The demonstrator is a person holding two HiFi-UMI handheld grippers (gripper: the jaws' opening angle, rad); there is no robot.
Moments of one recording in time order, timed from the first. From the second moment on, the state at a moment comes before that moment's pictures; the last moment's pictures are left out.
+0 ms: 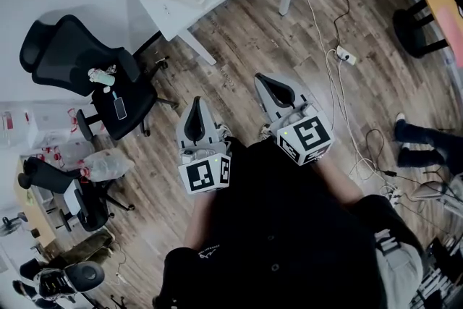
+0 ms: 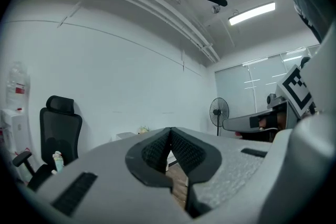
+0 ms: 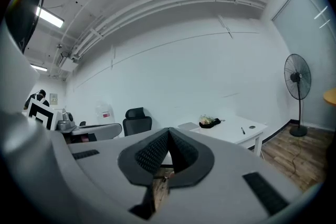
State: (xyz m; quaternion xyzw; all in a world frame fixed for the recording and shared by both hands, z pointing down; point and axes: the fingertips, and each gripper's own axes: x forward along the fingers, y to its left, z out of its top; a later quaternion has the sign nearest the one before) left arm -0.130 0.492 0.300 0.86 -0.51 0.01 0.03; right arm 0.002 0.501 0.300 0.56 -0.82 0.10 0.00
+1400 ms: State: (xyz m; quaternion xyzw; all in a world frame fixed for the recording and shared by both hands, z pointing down) left arm -0.053 0.250 0.328 0.91 -0.40 -0.01 0.09; right arm 0.086 0.306 0.323 0.68 -0.72 0.13 0.03
